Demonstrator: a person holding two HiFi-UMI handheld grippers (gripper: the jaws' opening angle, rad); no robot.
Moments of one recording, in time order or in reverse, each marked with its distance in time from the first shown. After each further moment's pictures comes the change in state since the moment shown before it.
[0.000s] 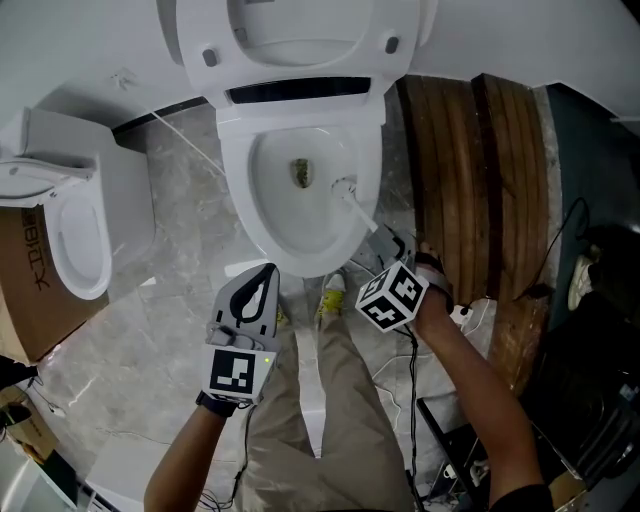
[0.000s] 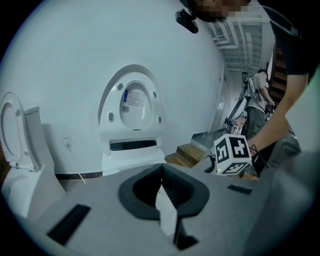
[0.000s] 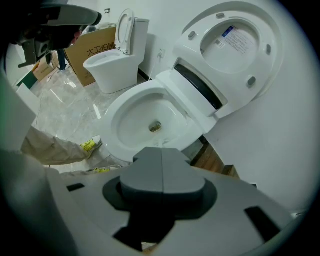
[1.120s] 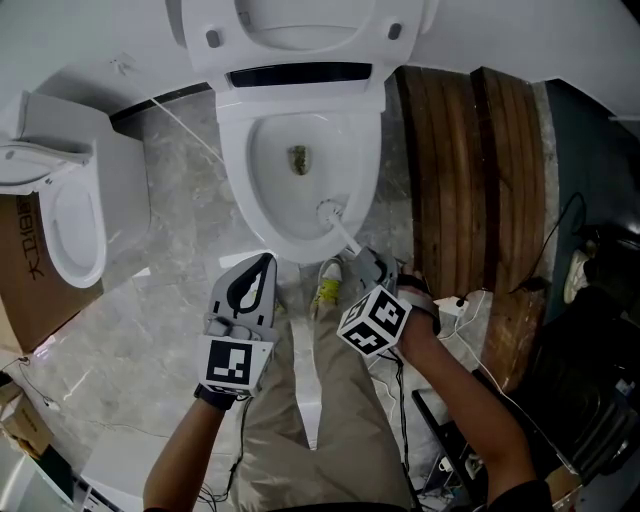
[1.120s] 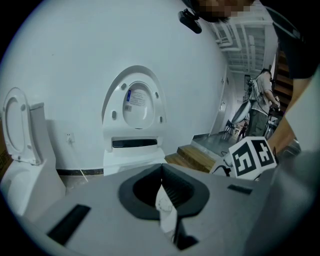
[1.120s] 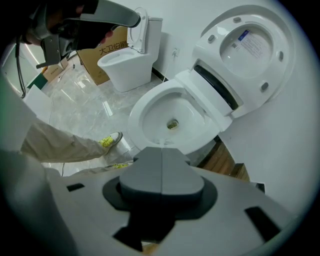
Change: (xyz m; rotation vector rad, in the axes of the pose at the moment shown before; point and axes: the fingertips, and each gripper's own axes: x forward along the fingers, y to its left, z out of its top) left arm -0.012 -0.003 -0.010 -0.040 -0.002 0.014; right arm -0.033 0.077 -0.009 -0.043 0.041 0.106
